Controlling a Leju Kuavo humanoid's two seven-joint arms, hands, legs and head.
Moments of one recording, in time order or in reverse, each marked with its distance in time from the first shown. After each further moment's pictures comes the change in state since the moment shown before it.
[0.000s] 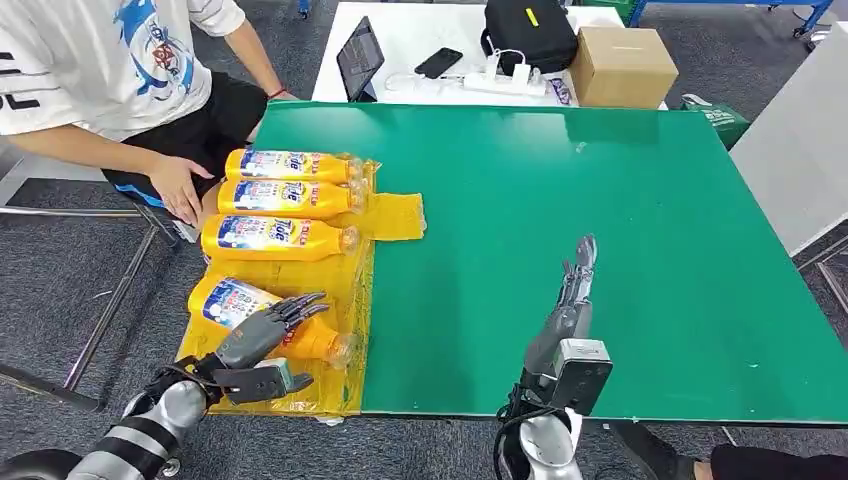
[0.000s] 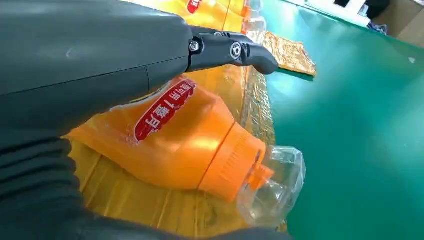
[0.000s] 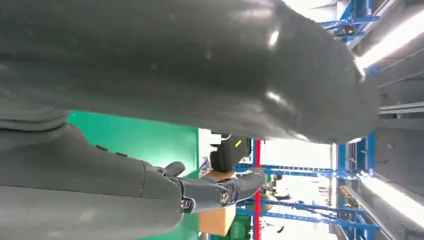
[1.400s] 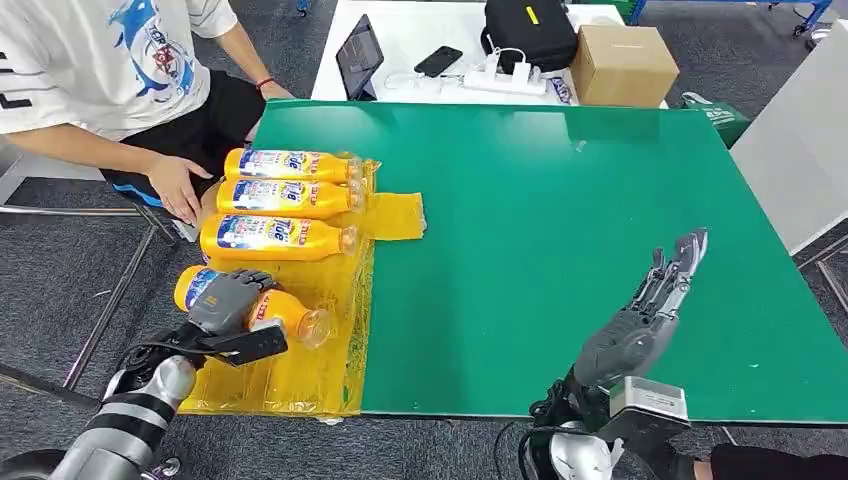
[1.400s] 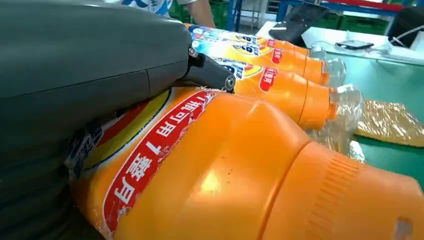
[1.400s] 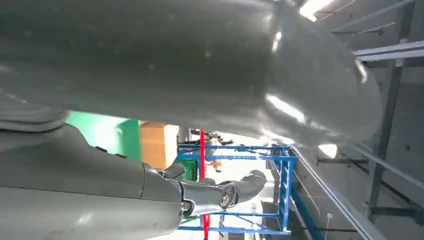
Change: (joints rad) left arm -0.074 -0.070 0.201 0.082 -0.314 0.135 0.099; right arm 0.052 -0.052 0.047 -0.298 0.062 -0.195 0.000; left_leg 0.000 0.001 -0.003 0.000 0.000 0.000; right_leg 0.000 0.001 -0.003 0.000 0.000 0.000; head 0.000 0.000
